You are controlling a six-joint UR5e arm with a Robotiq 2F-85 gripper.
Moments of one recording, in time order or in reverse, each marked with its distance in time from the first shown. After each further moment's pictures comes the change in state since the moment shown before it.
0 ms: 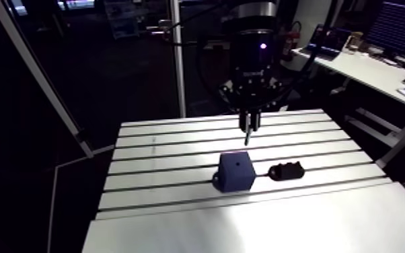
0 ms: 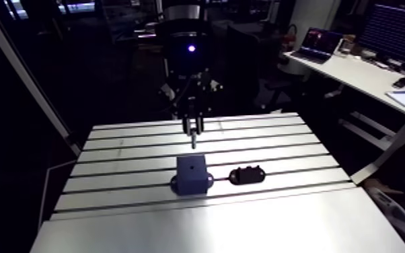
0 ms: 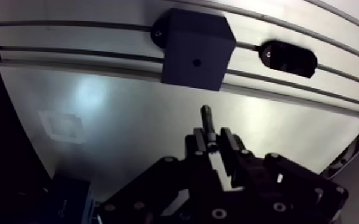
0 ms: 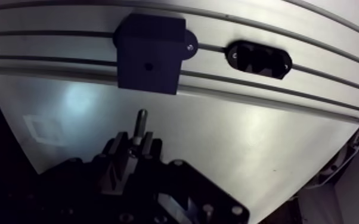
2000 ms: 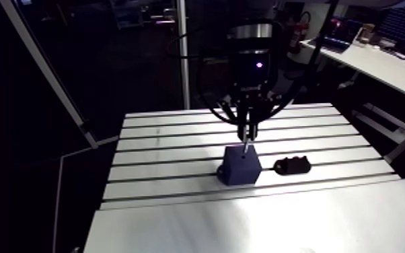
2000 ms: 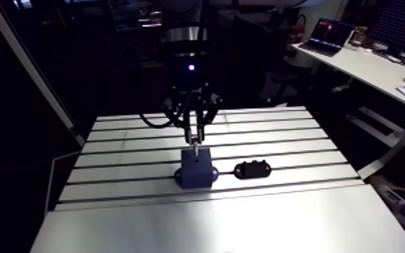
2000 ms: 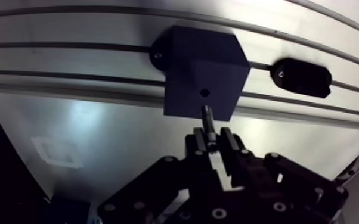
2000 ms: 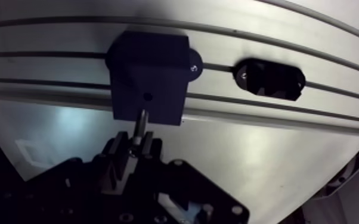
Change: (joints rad) arm 0.021 0.036 0.086 -0.140 -0.008 0.046
